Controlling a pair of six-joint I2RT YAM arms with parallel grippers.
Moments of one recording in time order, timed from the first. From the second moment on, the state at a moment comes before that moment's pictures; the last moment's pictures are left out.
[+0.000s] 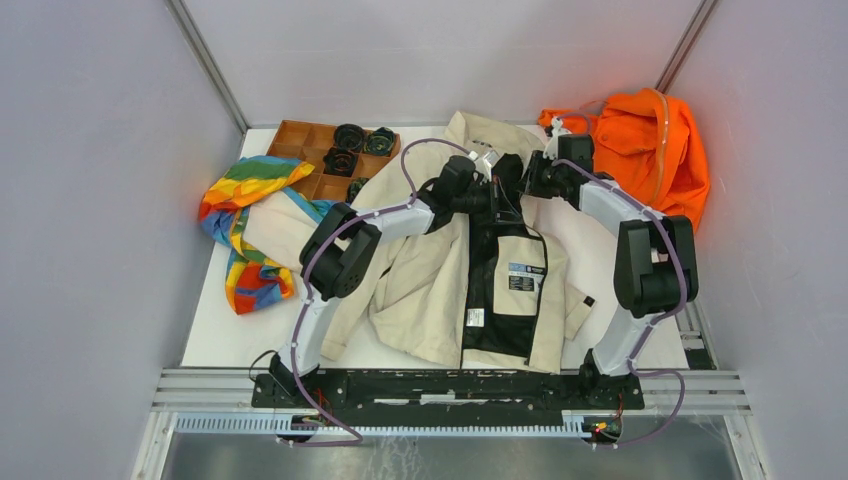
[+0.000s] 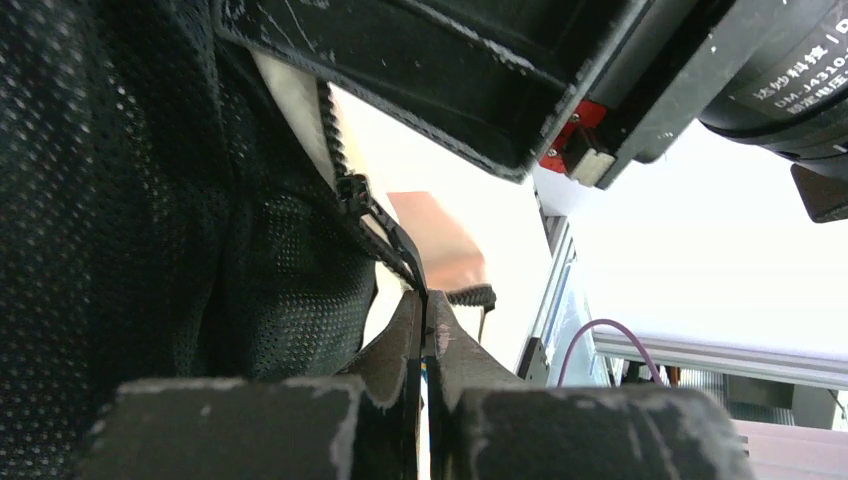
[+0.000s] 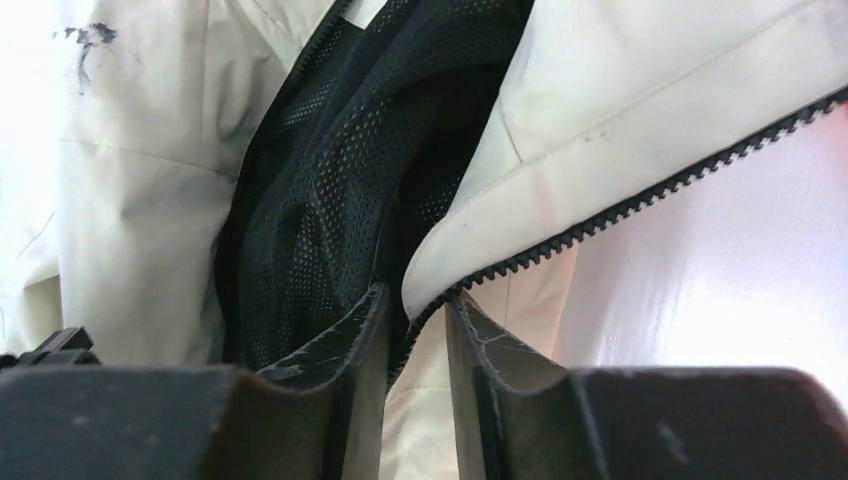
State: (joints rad) left arm -0.73 2.23 1.59 0.22 0.59 -0.84; right arm 0.11 1.80 1.22 -0.13 -0.27 0.29
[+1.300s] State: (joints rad) left arm -0.77 2.11 1.53 0.21 0.69 -1.14; right arm 0.07 1.71 1.29 0.10 -0.16 0.48
